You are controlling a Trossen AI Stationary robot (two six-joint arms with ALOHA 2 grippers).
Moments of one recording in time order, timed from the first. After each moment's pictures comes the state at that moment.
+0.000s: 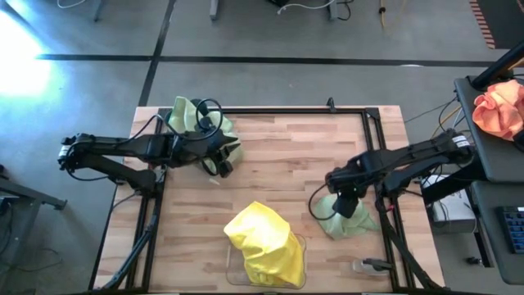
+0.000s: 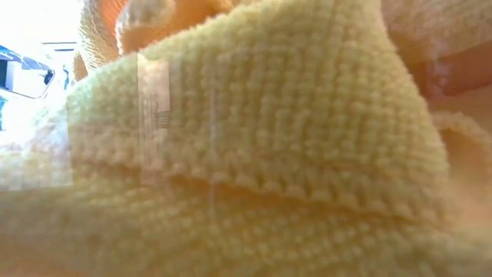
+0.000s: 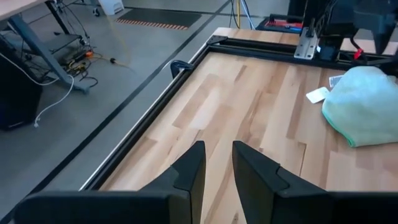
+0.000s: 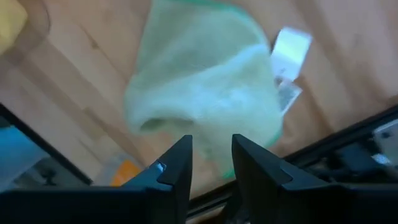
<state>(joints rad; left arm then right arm) -0.03 1.15 1.10 -0.44 -0.51 -0.13 0.23 1.30 1.14 -1.36 -0.21 0.87</state>
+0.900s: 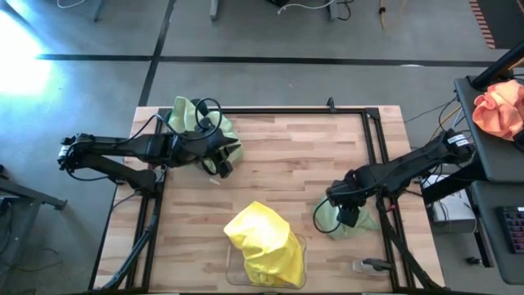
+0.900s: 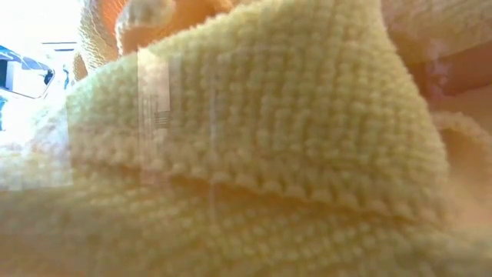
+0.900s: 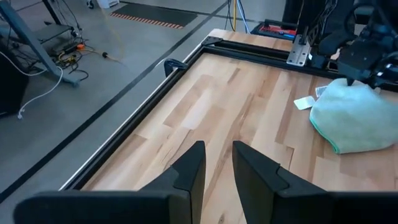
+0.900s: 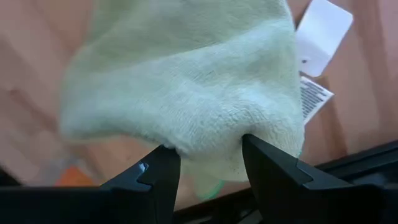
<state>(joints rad) -0.03 1.15 1.10 -0.44 -0.49 -0.19 0.31 1.30 0.87 -1.15 -0.20 0.81</state>
